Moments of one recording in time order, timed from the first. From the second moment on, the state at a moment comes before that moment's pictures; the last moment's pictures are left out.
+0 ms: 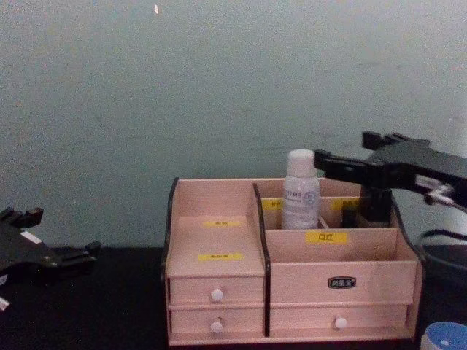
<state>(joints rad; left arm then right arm) -0.20 0.60 0.45 -1.41 -0.25 -0.12 0.03 0.37 0.31 -0.32 -1.35 0.27 -0.05 0.42</state>
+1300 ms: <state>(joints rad) -0.20 0.60 0.45 -1.41 -0.25 -0.12 0.03 -0.03 0.60 -0.19 -1.64 0.46 0.07 0.46</state>
